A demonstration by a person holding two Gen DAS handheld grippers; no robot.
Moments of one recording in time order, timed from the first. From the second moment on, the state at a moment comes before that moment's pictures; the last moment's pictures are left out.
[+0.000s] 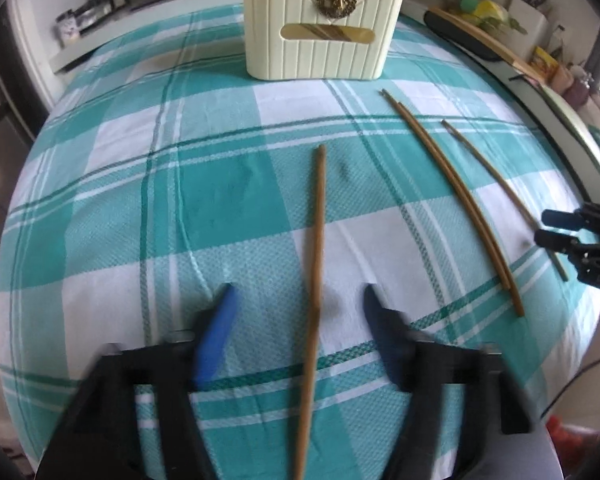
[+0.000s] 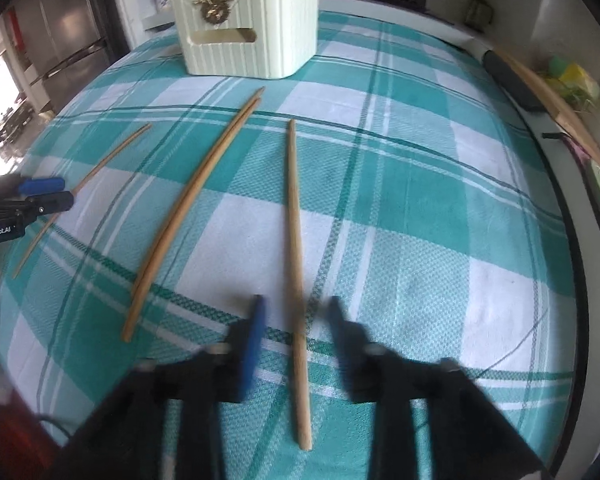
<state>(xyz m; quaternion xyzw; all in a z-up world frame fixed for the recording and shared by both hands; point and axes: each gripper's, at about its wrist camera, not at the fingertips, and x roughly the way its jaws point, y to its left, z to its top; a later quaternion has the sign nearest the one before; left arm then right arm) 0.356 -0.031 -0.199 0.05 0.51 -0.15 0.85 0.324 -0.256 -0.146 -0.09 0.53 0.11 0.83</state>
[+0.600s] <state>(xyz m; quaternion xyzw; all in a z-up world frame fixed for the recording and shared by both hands) 0.436 -0.075 -0.210 0.12 0.54 -0.19 0.81 0.432 -0.224 -0.153 -0.12 0.56 0.14 0.81</state>
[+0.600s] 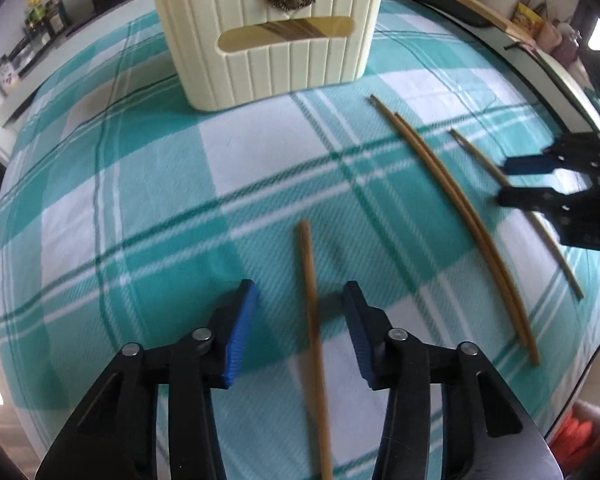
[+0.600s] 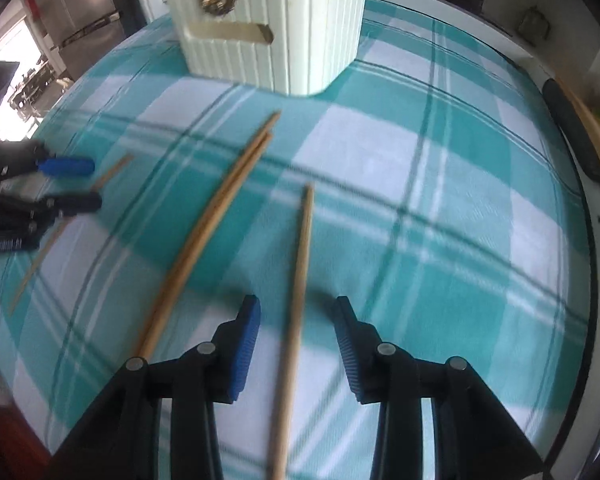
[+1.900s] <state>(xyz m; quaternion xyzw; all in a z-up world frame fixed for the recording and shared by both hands) 0.322 0.029 -0.040 -0.06 0.28 -0.18 0.94 0.311 -0.231 0.040 -0.06 0.26 0.13 0.96</state>
